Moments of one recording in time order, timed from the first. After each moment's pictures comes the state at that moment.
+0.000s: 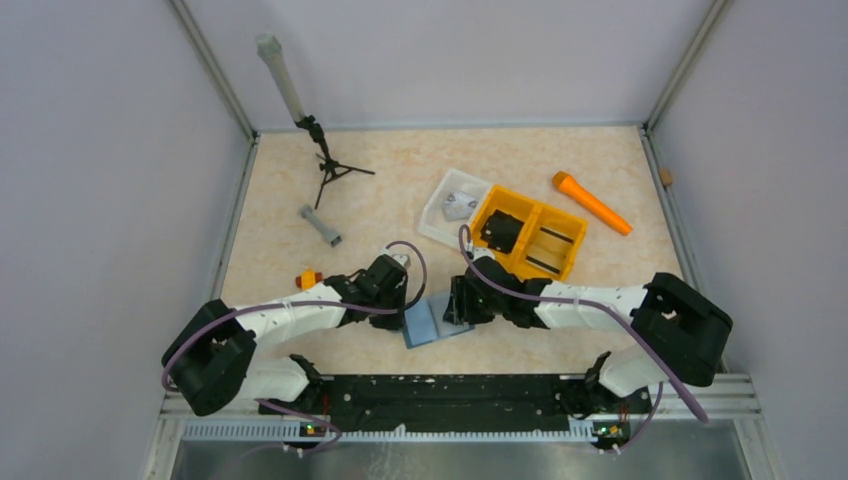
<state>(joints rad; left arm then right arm) -0.79 1.29 0.58 -0.38 0.06 -0.63 0.97 1.44 0.64 -0.03 -0.01 0.80</state>
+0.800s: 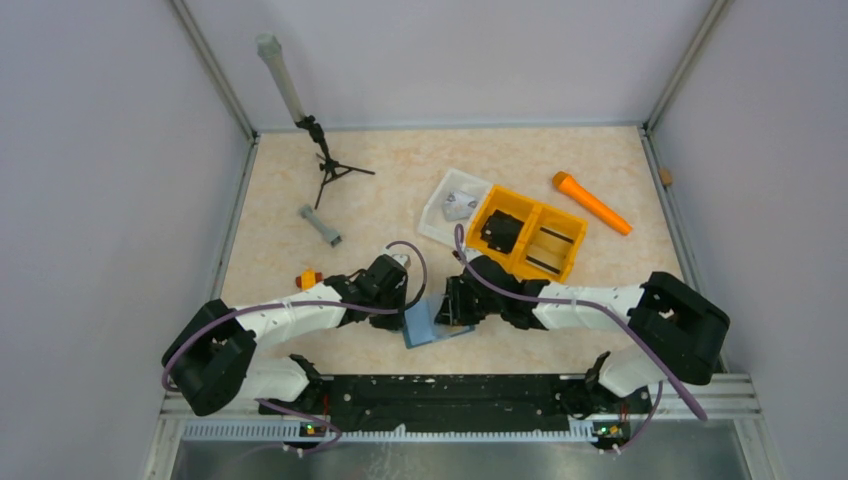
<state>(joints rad) -0.79 1.29 0.58 -0.38 0.06 -0.63 0.99 1.45 0.64 0.07 -0.12 0.82</state>
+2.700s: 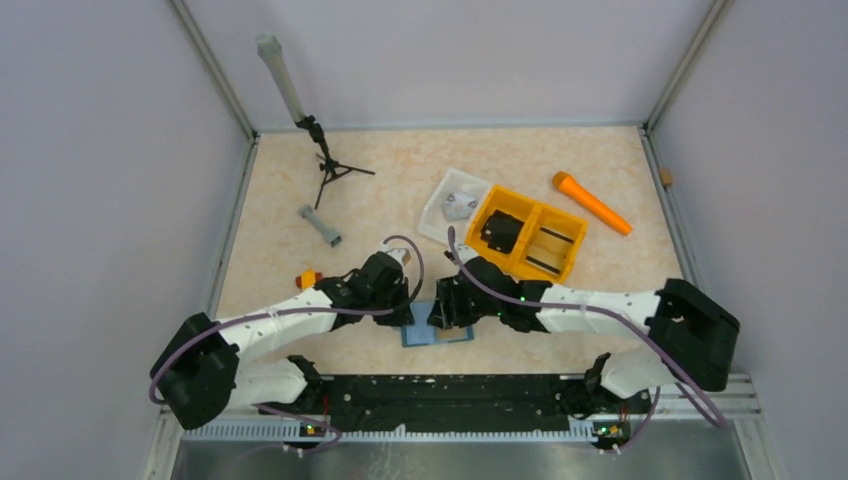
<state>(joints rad) -0.79 1.18 0.58 -0.36 0.10 -0.68 1.05 1.45 0.70 0.02 -0.10 0.75</state>
